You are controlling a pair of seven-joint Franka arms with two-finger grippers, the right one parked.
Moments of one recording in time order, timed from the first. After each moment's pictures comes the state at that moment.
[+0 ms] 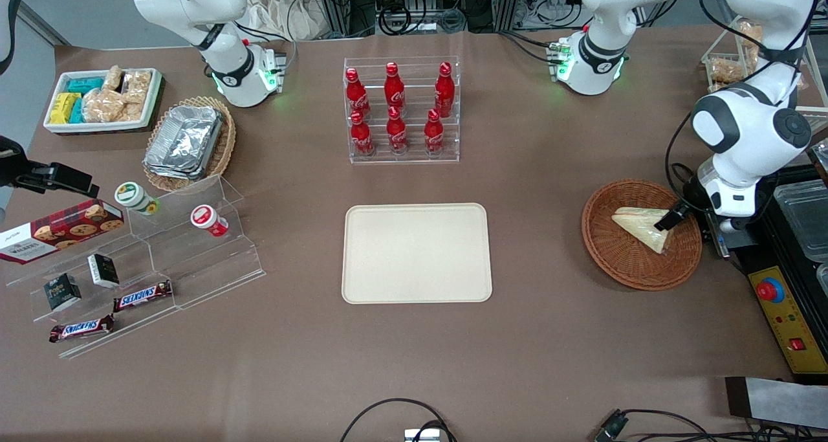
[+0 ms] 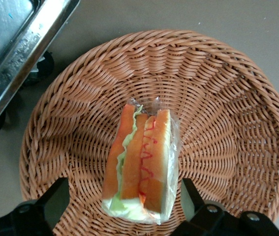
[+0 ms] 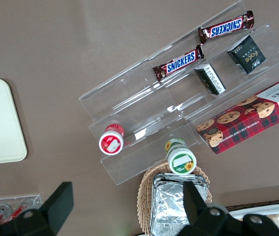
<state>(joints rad) 0.20 0.12 -0.02 -2.43 -0.20 2.62 -0.37</state>
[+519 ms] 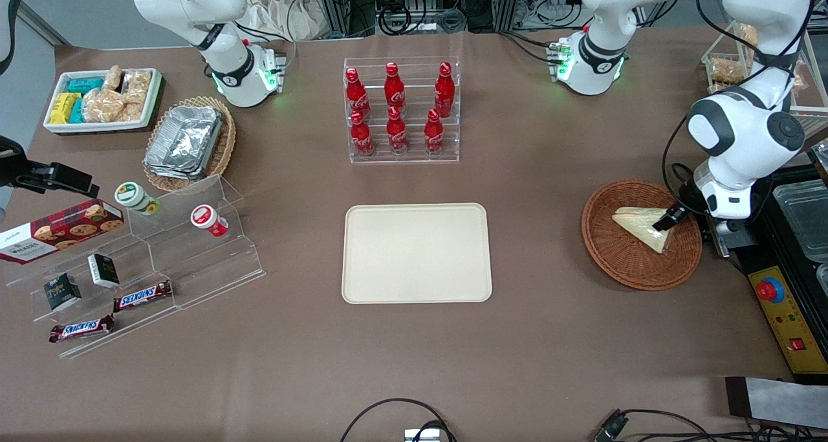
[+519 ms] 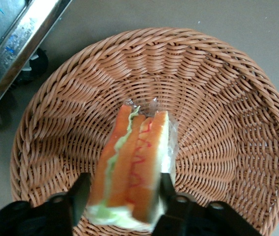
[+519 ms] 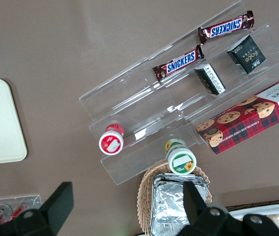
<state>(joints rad) 0.20 0.14 -0.03 -2.43 -0.22 2.64 -0.37</state>
